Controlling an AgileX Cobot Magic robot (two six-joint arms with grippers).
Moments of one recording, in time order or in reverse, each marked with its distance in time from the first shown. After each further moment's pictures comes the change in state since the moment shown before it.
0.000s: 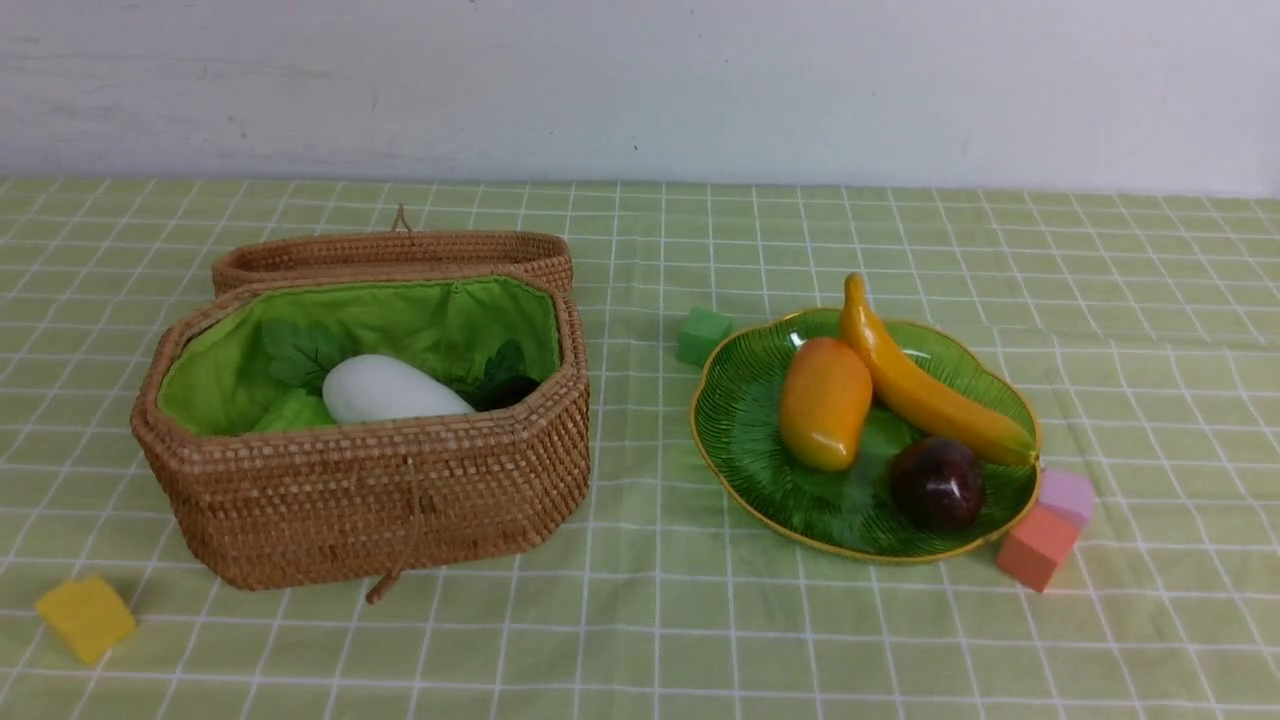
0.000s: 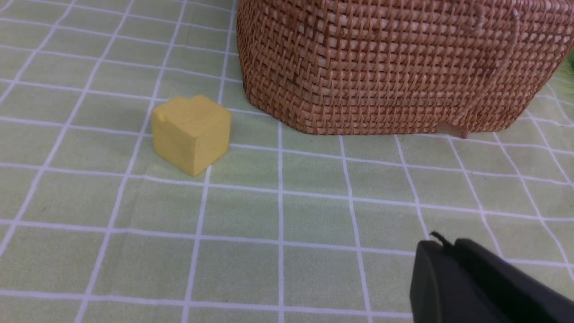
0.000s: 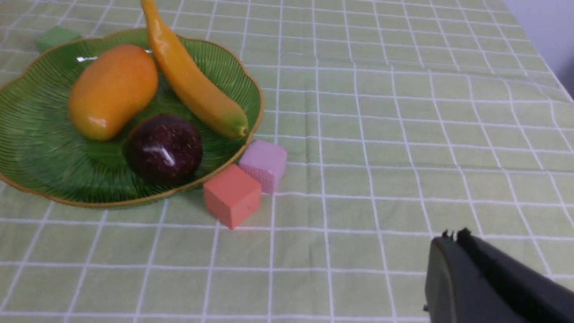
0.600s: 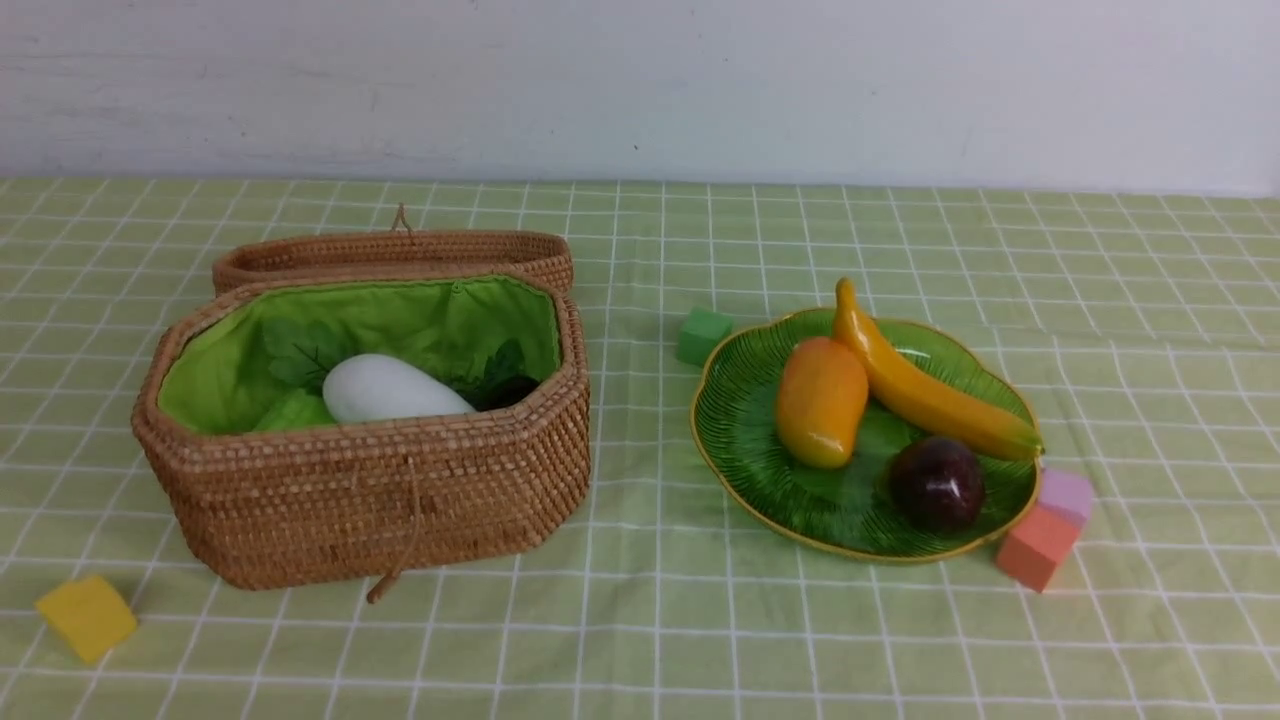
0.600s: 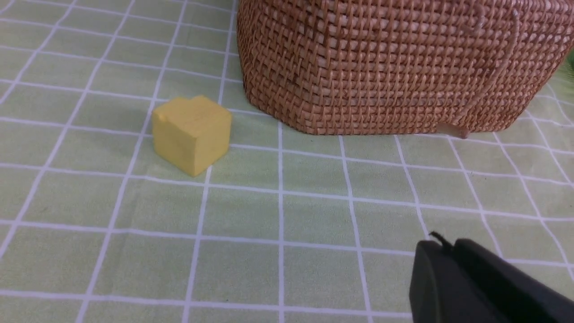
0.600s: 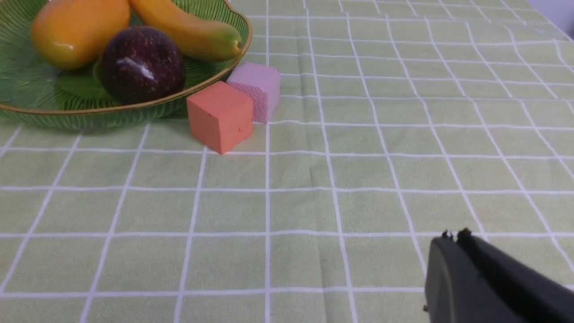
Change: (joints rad) right arm -0.022 -0.390 0.353 0.011 -0.036 0.003; left arm 0.000 0.000 0.000 0.001 -0.001 0.000
